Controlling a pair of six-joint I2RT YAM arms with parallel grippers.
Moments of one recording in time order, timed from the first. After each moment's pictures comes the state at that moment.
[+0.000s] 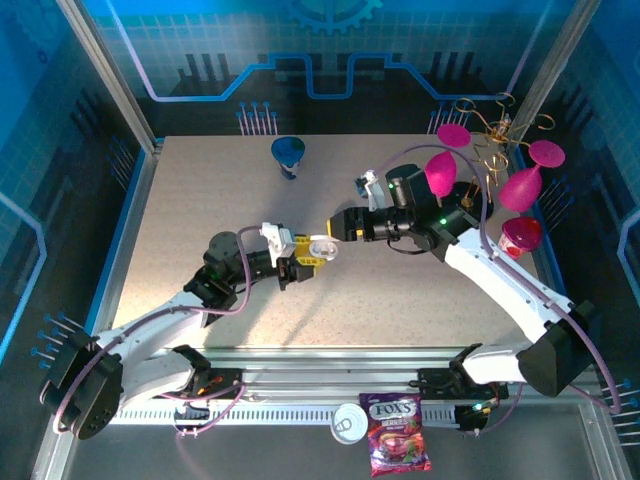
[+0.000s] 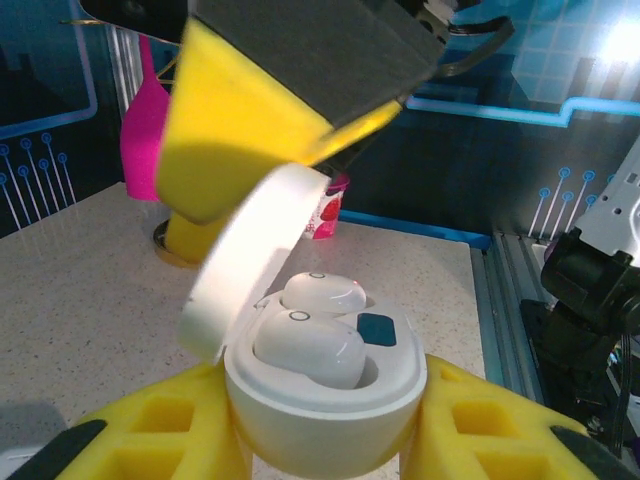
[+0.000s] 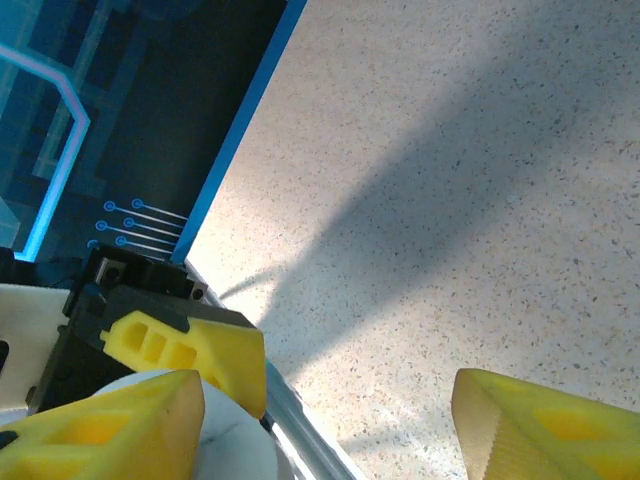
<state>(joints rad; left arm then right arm) -0.54 1.08 0.48 0.58 0.69 -0.04 0.57 1.31 1.20 -0.55 -0.53 0.51</state>
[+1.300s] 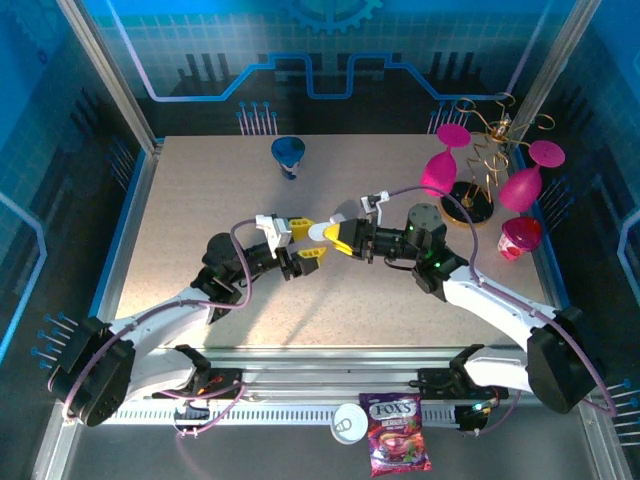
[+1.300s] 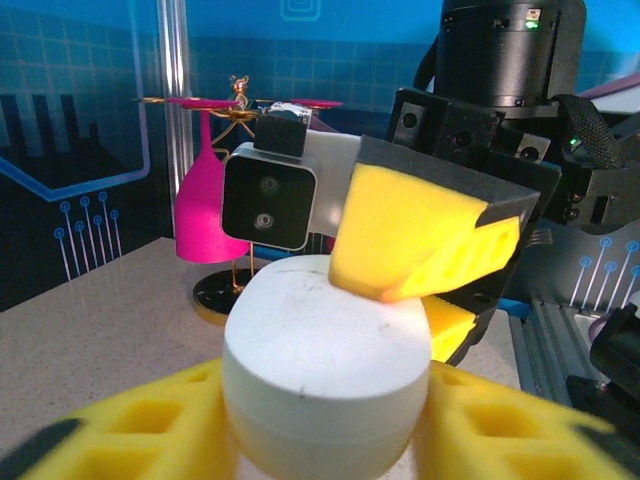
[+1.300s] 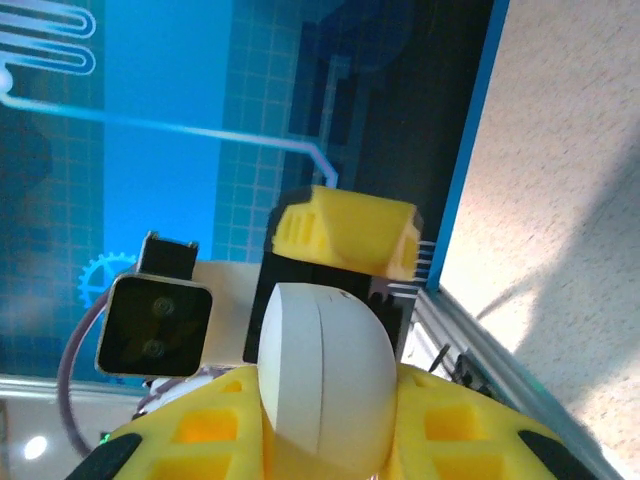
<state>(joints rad) -0.54 1.15 0.47 0.82 0.61 -0.13 0.54 1.22 0.69 0.46 -0.79 1.32</state>
